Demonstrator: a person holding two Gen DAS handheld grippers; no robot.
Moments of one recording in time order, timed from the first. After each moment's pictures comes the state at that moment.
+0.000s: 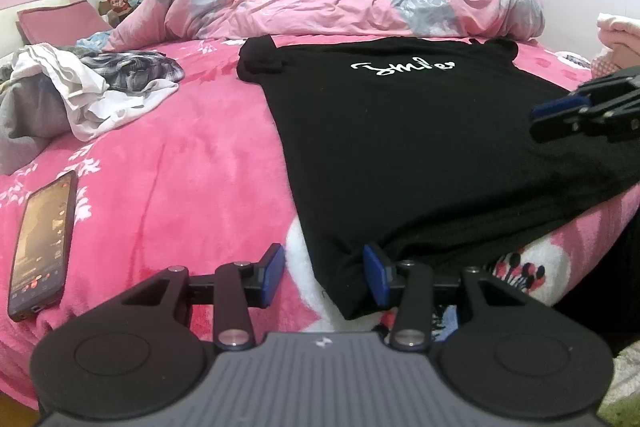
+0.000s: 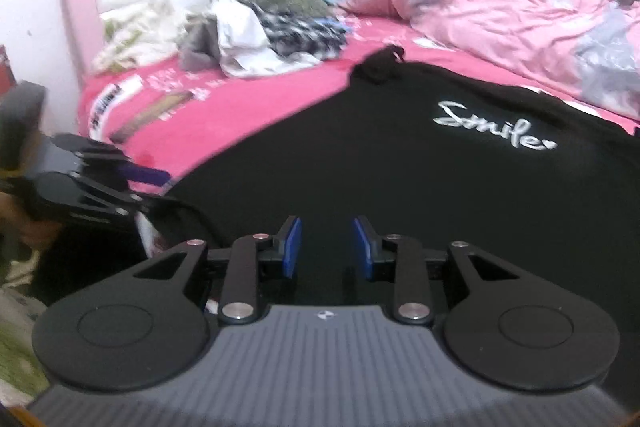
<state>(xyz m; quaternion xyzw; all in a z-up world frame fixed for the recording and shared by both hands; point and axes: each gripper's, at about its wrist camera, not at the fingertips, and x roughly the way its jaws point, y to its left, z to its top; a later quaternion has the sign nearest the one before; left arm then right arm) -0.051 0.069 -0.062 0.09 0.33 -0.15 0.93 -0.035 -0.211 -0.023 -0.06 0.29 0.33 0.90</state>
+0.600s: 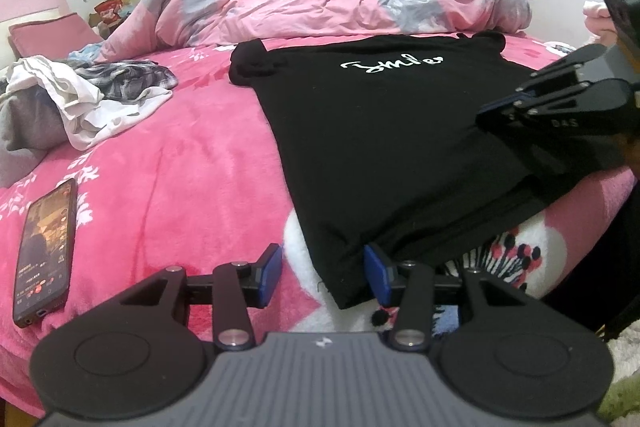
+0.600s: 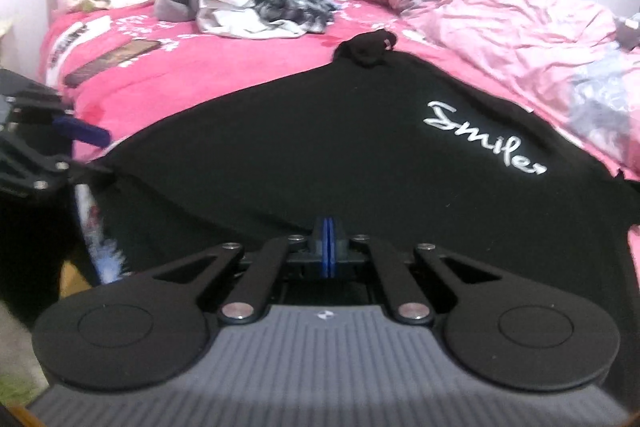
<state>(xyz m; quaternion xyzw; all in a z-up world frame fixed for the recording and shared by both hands) -0.059 0.071 -0.064 0.12 0.32 -0.17 0.93 -0.016 -0.164 -0.044 -0.16 0.28 0.27 0.91</state>
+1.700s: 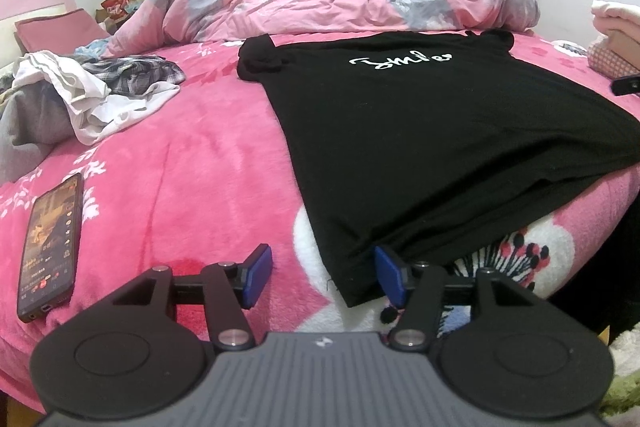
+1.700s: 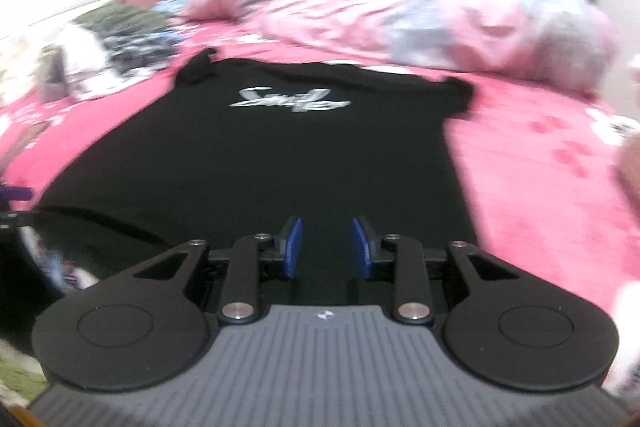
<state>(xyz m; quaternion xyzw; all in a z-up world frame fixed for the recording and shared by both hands) -0.056 0.072 -0.064 0.11 0.32 -0.16 0.93 -0.078 -0.328 -0.010 -0.02 0.29 0.08 0.95</state>
